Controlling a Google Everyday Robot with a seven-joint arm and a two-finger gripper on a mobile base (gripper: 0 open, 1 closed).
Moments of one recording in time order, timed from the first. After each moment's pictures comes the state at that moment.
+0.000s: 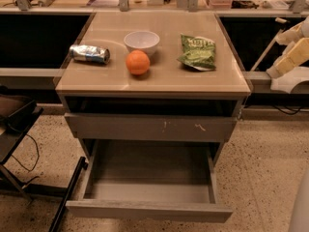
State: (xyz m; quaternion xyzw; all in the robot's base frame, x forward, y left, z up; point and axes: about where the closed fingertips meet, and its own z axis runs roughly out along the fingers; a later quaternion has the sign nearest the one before) arm 0.594 -0.325 0.927 -0.47 0.82 0.17 0.28
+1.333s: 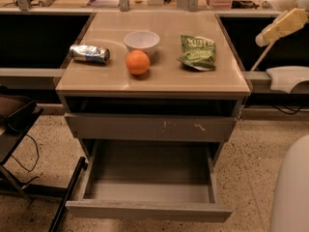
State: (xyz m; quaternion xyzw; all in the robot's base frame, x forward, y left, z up) arm 0.664 -0.310 0.983 -0.44 0.79 0.14 0.40
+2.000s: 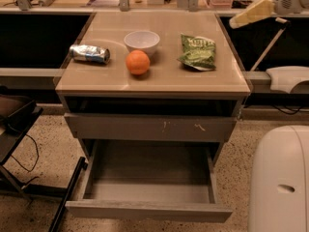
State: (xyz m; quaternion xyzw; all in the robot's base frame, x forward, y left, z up) arm 0.760 -0.302 0.990 -0.37 0.78 0.10 0.49
